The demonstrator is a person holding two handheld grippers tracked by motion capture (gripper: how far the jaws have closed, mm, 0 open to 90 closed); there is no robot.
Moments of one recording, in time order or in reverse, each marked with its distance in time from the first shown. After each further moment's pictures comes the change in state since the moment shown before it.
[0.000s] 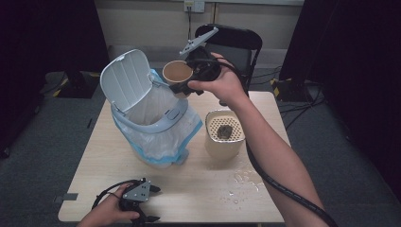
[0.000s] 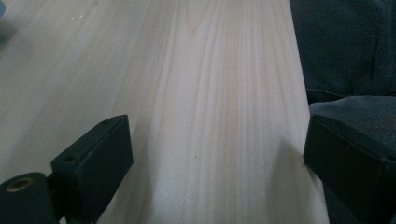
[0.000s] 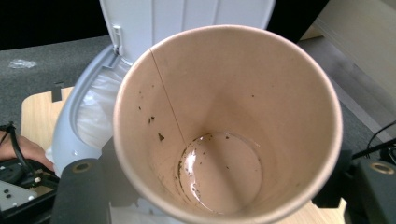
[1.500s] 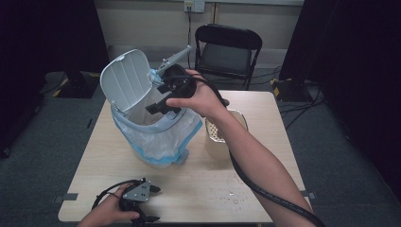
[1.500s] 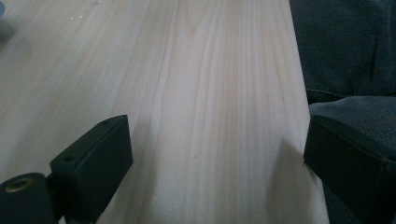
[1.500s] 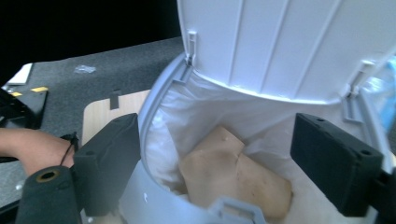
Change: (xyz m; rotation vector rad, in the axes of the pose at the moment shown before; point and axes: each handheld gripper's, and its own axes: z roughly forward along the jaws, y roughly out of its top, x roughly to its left) left arm 0.000 0.000 0.000 0.001 0.002 0.000; right arm 0.037 0.000 0.048 -0.014 0.186 0.025
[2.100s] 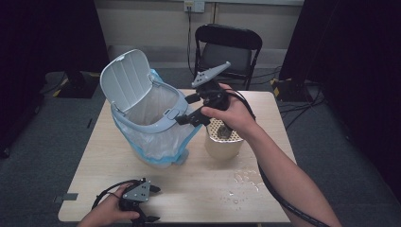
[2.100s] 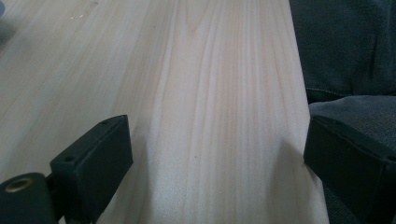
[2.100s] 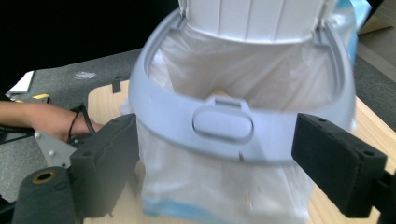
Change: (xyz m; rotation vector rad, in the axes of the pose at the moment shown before) left arm 0.001 0.000 0.000 -0.006 0.002 0.007; right arm 0.001 -0.068 -0.048 -0.047 -0.018 0.058
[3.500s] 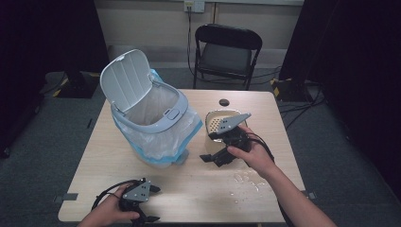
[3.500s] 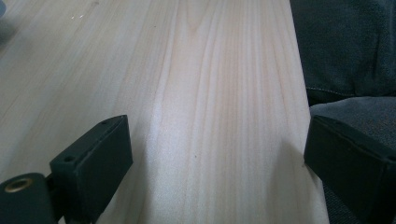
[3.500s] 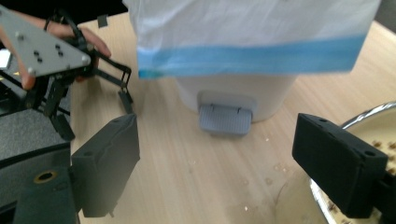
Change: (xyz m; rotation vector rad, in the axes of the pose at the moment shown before) left arm -0.001 0.000 0.000 0.003 0.000 -0.006; right arm 0.019 -0.129 0.003 0.055 -0.040 0.017
